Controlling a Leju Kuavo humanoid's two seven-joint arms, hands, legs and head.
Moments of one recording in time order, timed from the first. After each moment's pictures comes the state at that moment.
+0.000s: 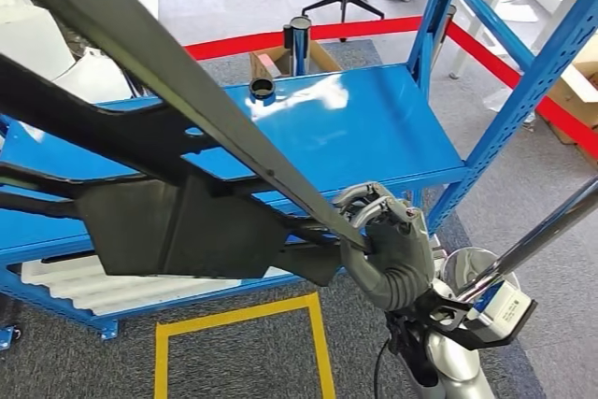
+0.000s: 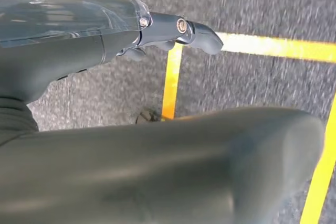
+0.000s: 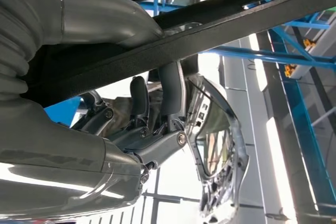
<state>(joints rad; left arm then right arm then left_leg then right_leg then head) -0.05 0.08 -1.16 -0.10 1.52 0.03 -0.62 -0.08 0.02 0.36 -1.91 0.00 0.23 -0.52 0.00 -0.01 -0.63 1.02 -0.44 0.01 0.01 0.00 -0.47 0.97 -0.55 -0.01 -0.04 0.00</state>
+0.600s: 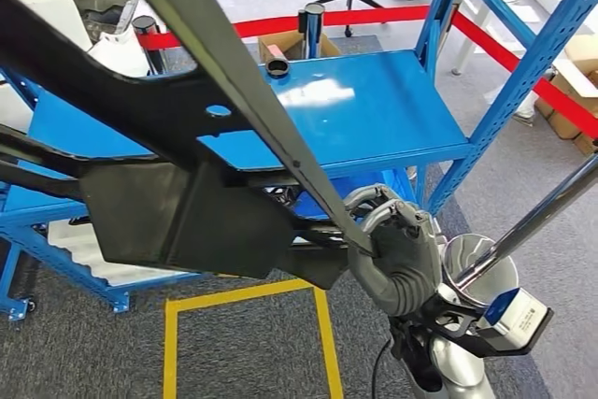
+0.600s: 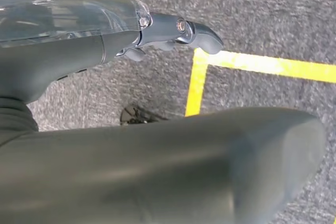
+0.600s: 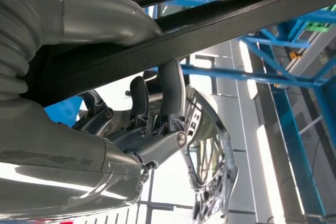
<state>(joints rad) -0.05 0.10 -1.16 -0.10 1.52 0.05 -0.63 -0.06 0.03 0.35 -1.94 -0.02 0.25 -0.53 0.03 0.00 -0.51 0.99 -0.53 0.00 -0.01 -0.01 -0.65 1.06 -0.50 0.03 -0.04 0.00</state>
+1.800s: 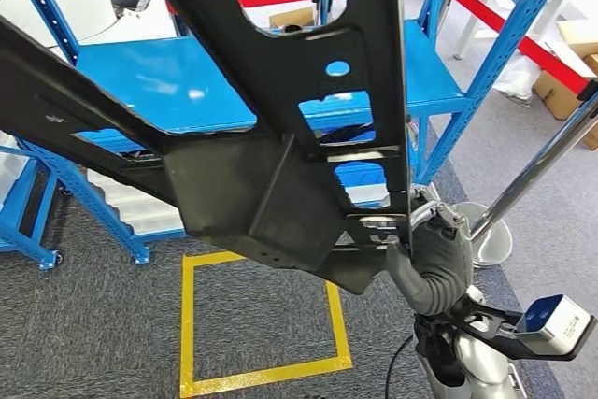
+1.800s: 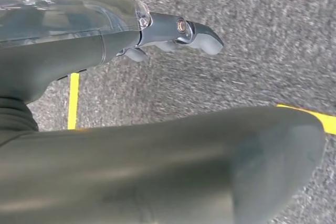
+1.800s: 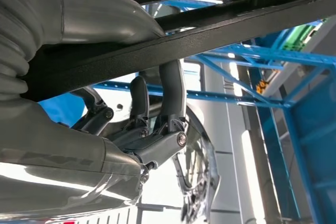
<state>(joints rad) -0.04 0.17 -1.15 -0.07 1.52 0.01 -0.51 -0.03 0.01 0.23 -1.95 -0.07 0.34 -0.58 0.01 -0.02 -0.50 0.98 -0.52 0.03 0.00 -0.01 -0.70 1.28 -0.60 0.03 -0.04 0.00</state>
